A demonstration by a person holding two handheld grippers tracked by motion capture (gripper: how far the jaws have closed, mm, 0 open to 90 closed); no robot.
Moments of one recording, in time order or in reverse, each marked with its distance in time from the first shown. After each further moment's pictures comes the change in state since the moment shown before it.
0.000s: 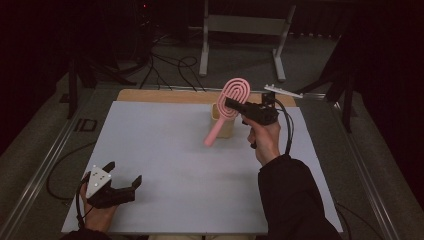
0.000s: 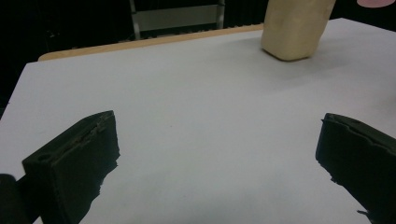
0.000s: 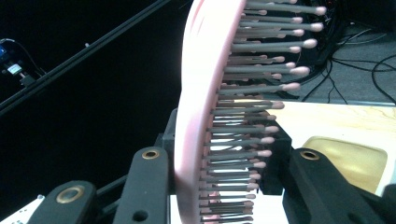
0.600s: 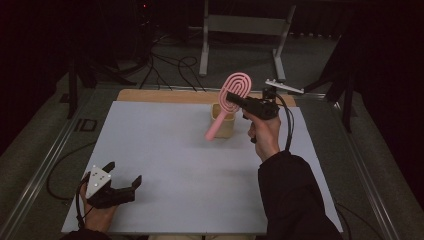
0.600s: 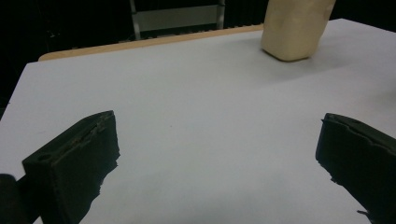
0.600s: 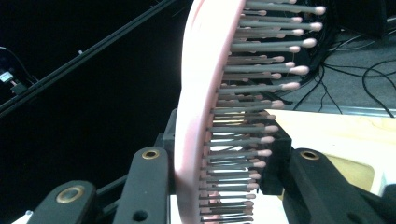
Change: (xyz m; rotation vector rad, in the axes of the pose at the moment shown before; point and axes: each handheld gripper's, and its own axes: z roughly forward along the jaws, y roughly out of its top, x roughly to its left) left arm 0.000 0.000 0.000 0.000 -0.001 0.002; right arm -0.003 0.011 0.003 -0.019 -0.024 0.002
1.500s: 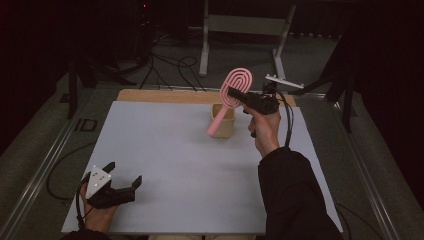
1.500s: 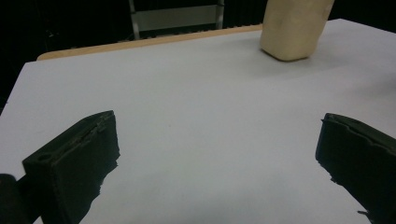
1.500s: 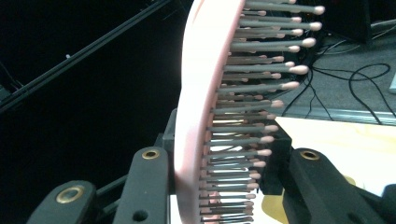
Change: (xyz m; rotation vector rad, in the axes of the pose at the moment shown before) left arm 0.000 -0.001 0.000 0.001 -0.004 -0.003; right arm -0.008 0.010 0.007 -0.008 -0.038 -0.002
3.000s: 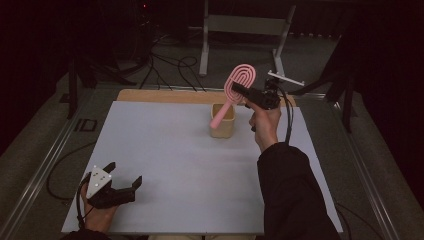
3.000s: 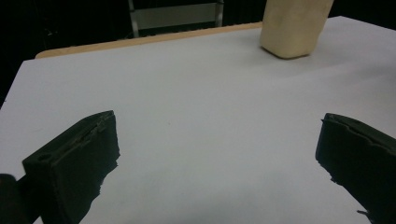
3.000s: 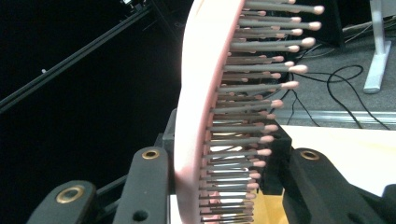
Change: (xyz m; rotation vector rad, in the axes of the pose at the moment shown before) left arm 0.000 -0.001 0.001 0.005 0.000 0.002; right arm -0.020 0.007 0.009 -0.033 -0.066 0.033
